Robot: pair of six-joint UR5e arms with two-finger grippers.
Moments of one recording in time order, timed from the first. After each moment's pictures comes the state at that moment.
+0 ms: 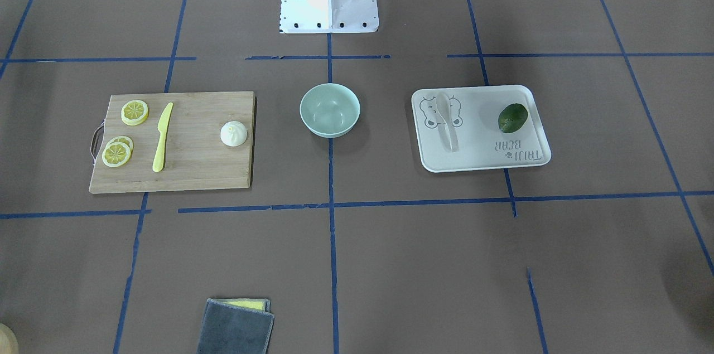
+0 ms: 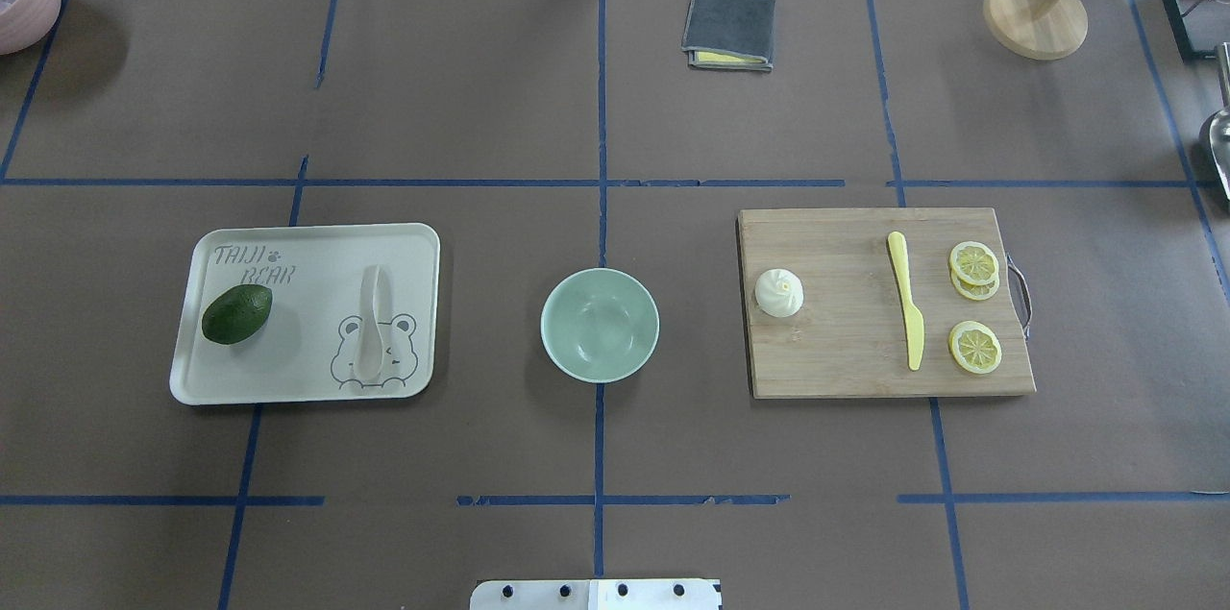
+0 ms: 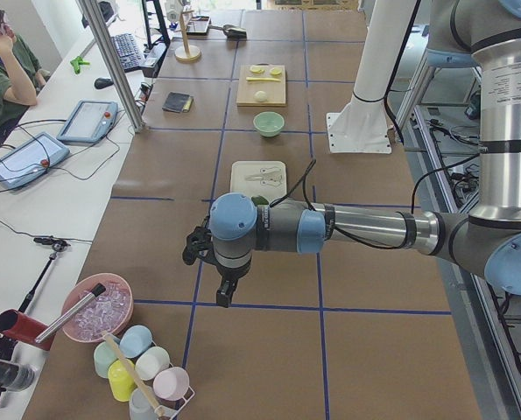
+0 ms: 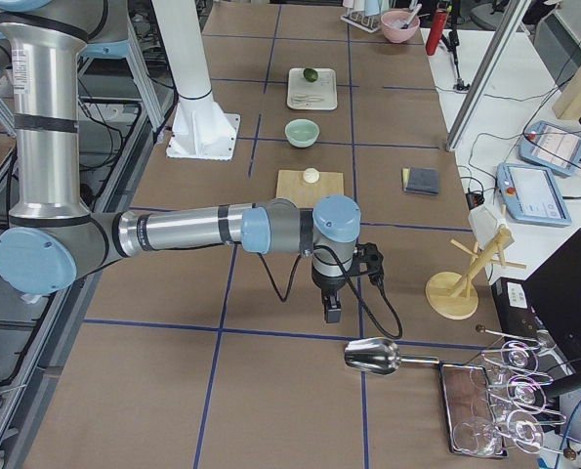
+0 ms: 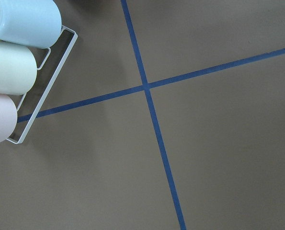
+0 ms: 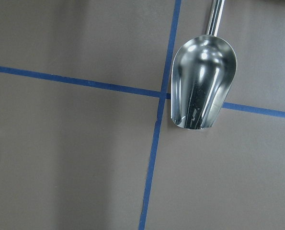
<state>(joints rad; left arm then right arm) -1.64 -1.47 -1.77 -1.53 -2.38 0.27 1.57 -1.62 1.77 -1.68 2.31 -0.11</state>
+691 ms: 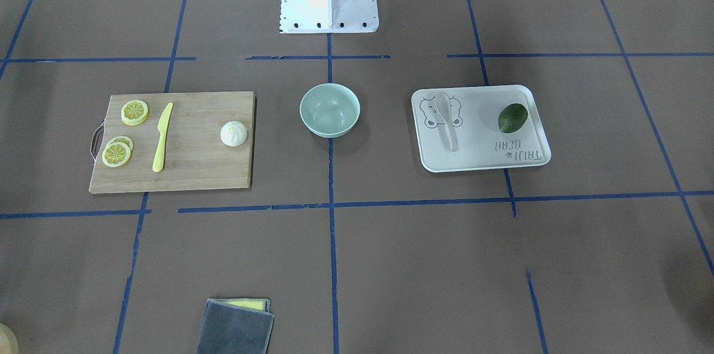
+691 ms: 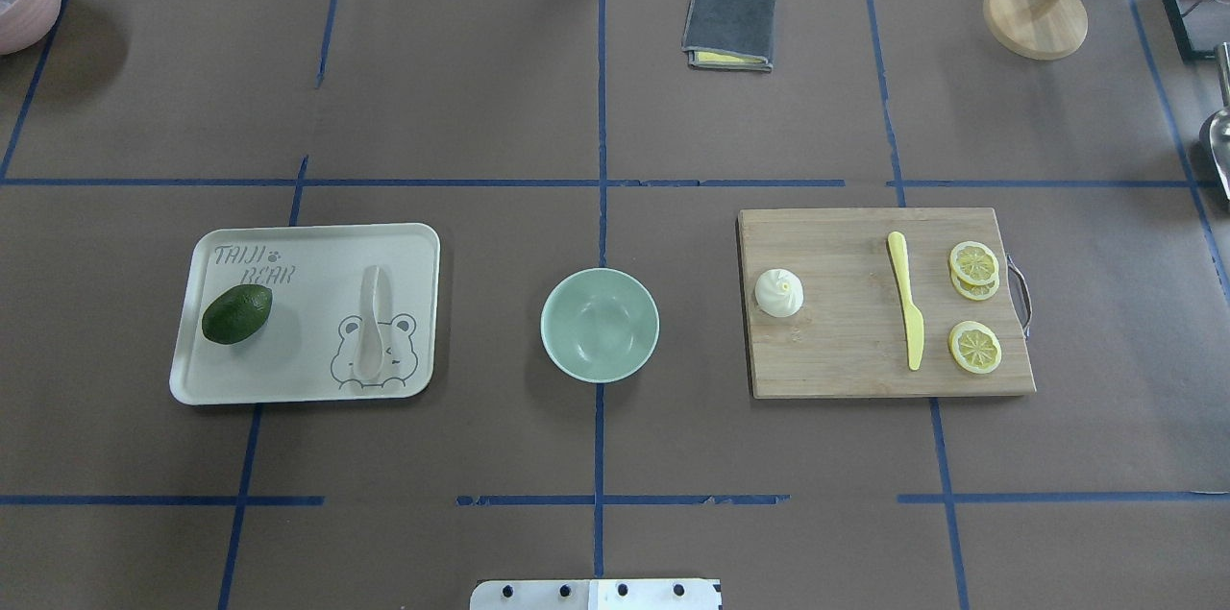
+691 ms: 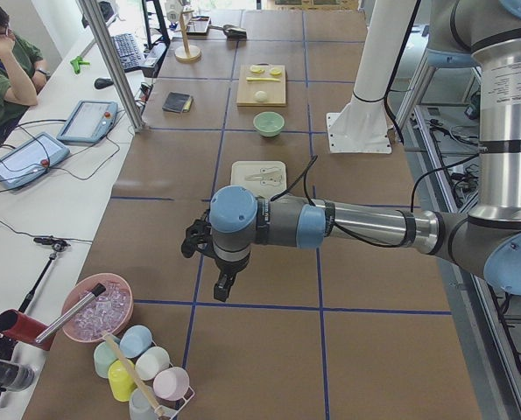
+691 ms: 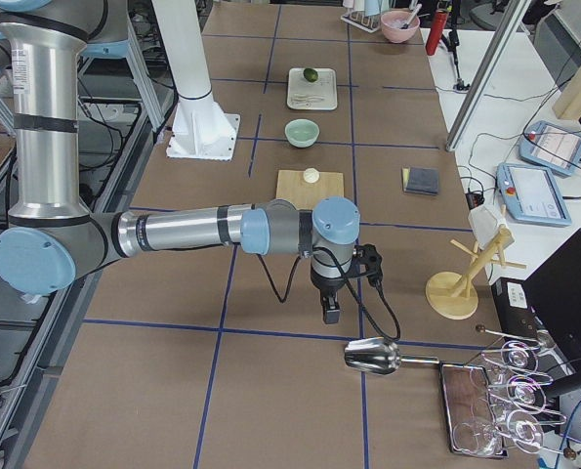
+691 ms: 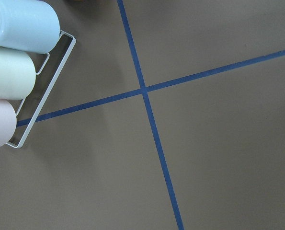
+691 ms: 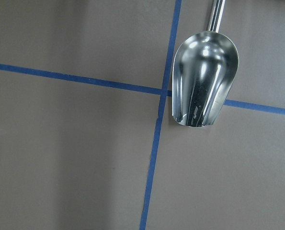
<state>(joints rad) -1.64 -1.48 -1.80 -1.56 -2.38 0.27 1.57 -1.62 1.77 -1.68 2.32 -0.11</state>
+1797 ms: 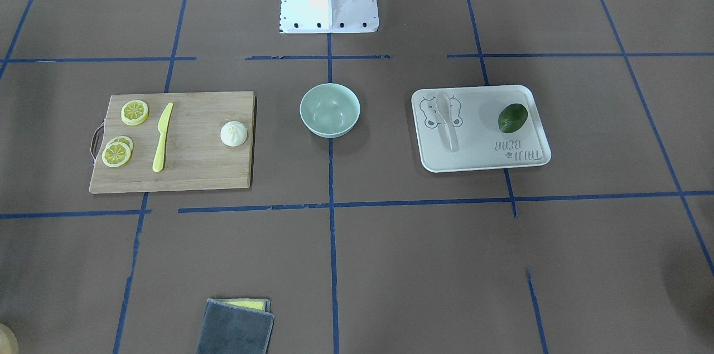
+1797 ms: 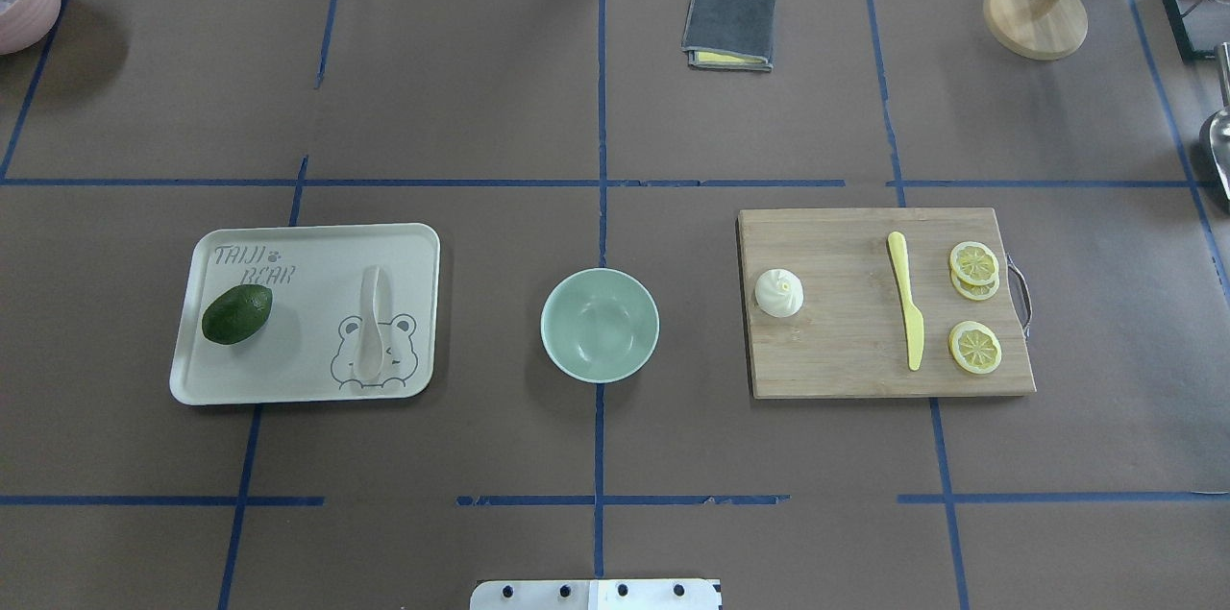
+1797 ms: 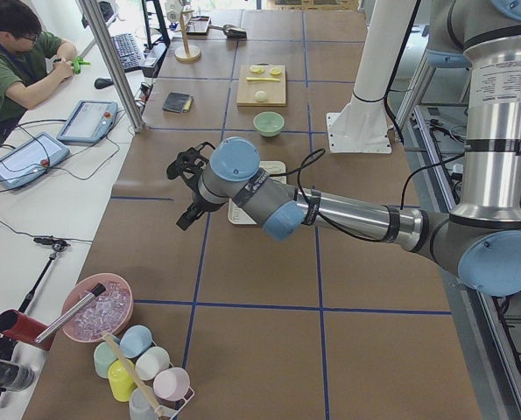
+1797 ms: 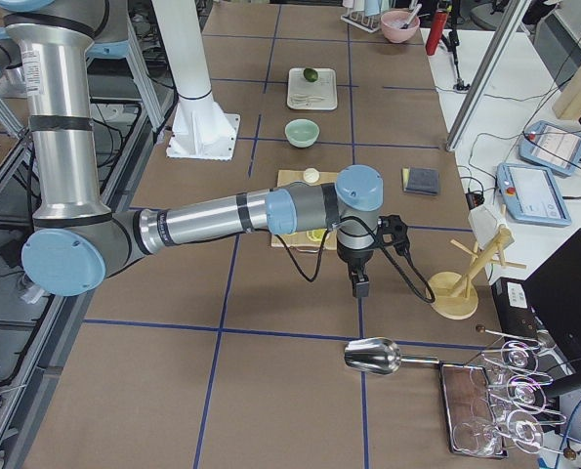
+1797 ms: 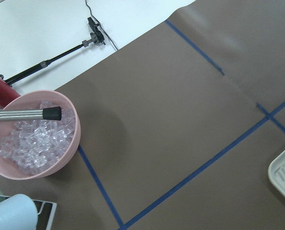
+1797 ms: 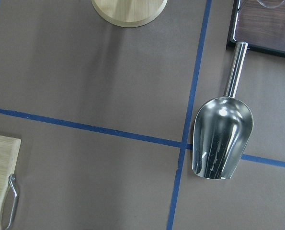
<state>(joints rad) -1.53 -1.58 -1.79 -2.16 -2.50 -0.11 1.54 -1.52 1.76 -1.63 2.32 -0.02</state>
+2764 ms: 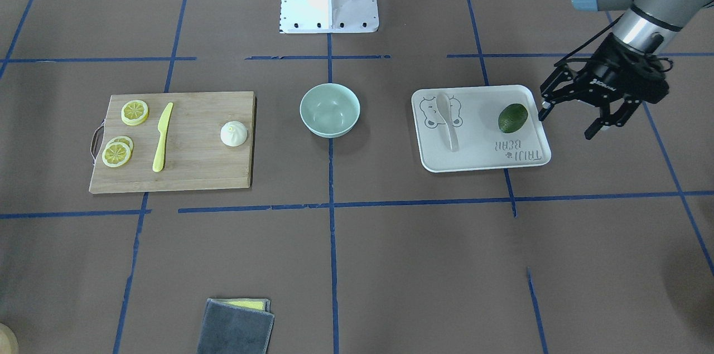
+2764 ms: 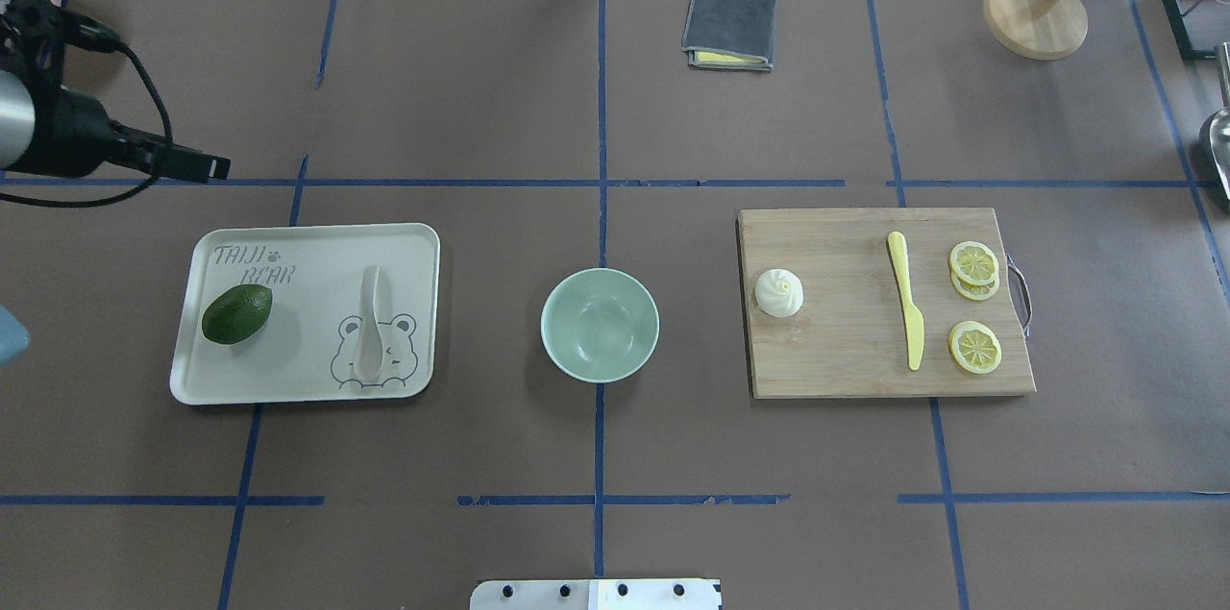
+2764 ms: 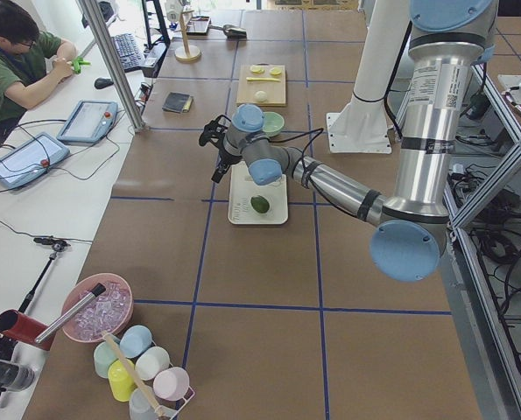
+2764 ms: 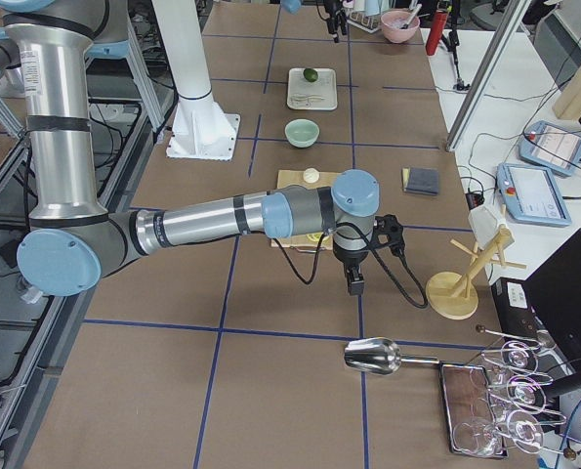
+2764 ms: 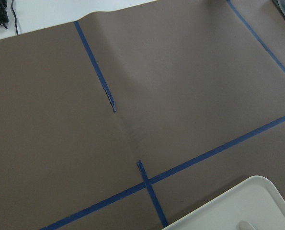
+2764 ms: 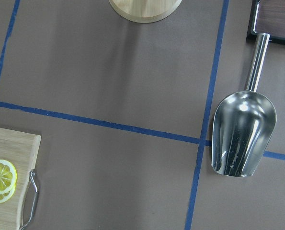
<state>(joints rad) -0.93 -1.66 -1.90 -2.18 -2.03 -0.72 1.54 -1.53 1.77 -1.62 2.38 -0.02</state>
